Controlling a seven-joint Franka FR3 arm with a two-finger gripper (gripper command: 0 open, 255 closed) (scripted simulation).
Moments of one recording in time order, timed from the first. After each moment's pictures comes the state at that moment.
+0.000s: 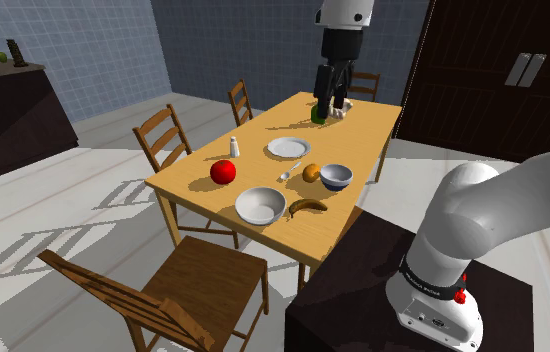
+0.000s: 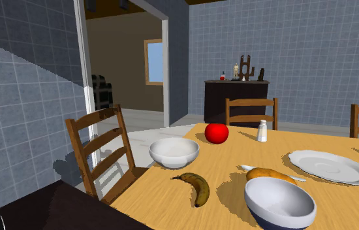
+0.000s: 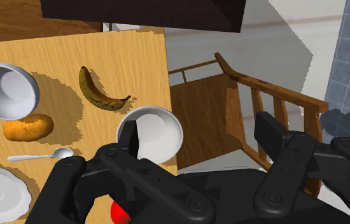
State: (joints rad) arm -0.02 -0.79 0.04 -2.28 0.10 1.50 -0.11
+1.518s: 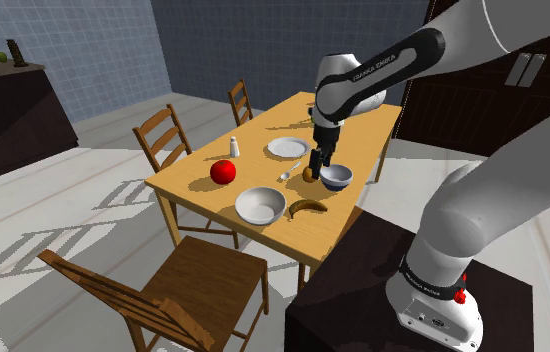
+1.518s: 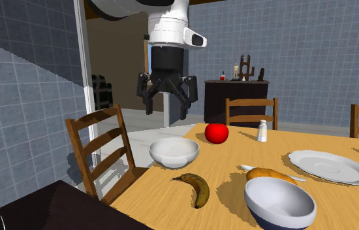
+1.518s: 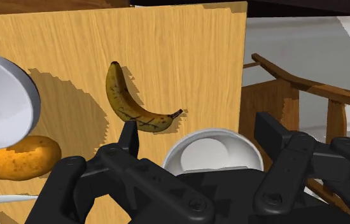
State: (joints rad) arm -0.10 -0.47 -0.14 -2.68 -0.01 2.20 -0.37
